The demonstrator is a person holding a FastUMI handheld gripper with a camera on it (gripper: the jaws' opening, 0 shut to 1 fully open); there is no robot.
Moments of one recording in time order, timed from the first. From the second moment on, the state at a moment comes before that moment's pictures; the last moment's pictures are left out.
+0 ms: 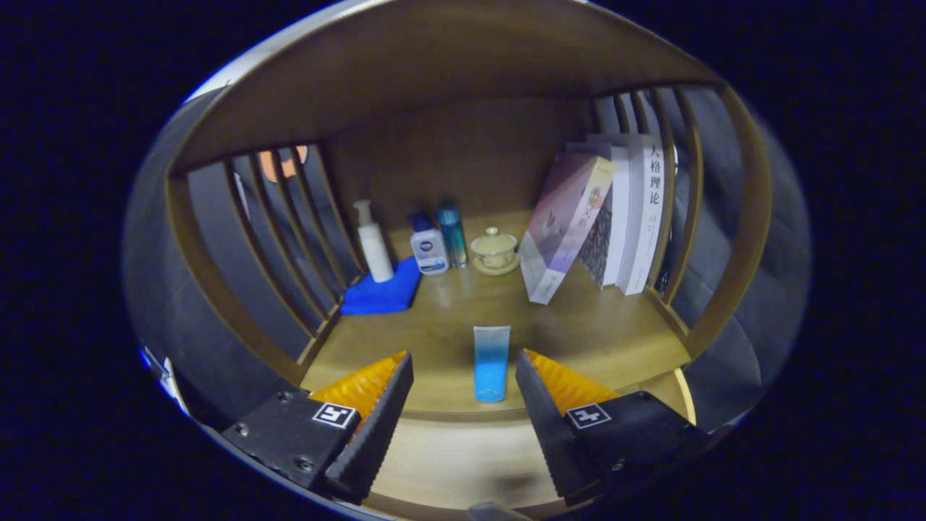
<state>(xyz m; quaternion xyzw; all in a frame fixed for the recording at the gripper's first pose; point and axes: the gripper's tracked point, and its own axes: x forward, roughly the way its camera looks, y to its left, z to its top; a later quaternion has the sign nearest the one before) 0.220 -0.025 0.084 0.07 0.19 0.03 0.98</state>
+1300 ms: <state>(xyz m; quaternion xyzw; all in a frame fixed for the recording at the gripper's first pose) -0.007 -0.032 -0.043 -0.04 0.00 0.00 1.00</state>
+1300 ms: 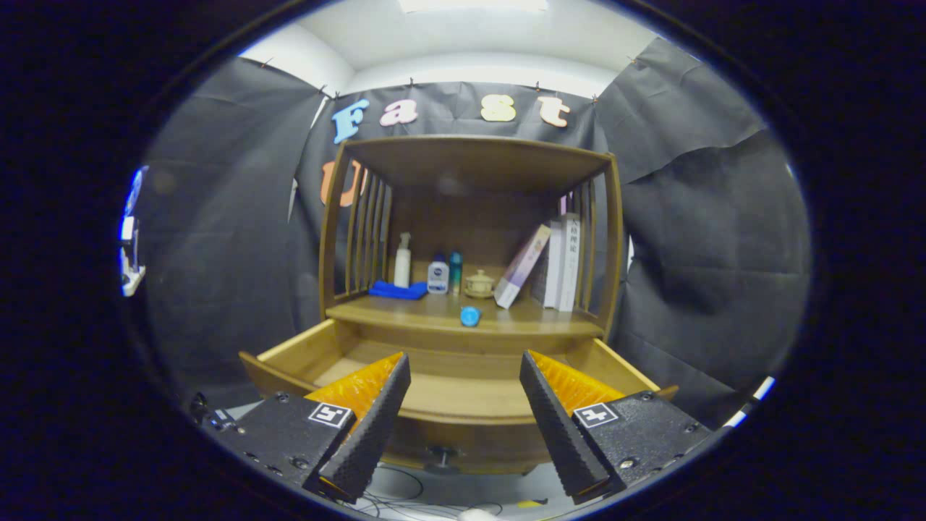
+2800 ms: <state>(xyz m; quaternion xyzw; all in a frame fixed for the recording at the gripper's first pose) 0.033 -0.036 -0.154 -0.01 0.09 -0.02 1.00</state>
